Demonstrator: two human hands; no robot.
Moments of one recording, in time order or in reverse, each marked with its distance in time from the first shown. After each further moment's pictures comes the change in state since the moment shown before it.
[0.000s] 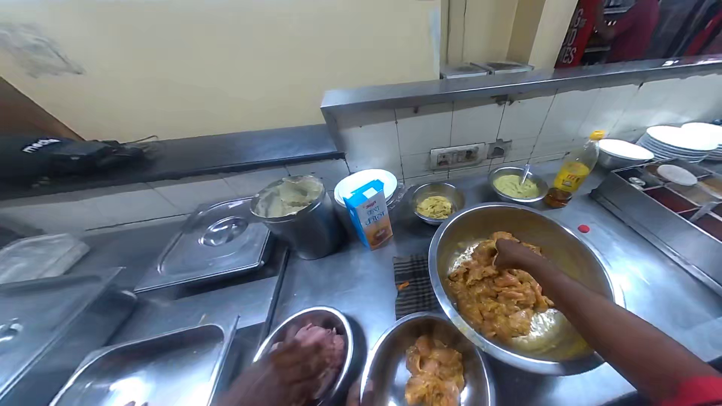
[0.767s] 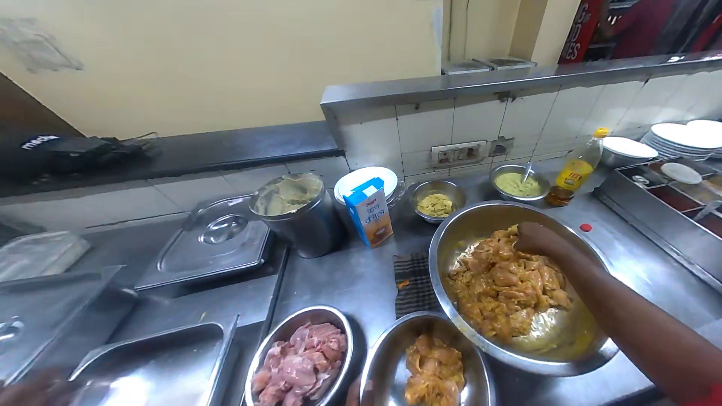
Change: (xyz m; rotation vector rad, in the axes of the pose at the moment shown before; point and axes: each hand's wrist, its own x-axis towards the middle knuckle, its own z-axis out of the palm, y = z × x) left_hand 0.016 -0.101 0.021 -0.196 0.164 -0.087; right_hand -0.028 0.009 -0.045 -0.096 0.106 0.079
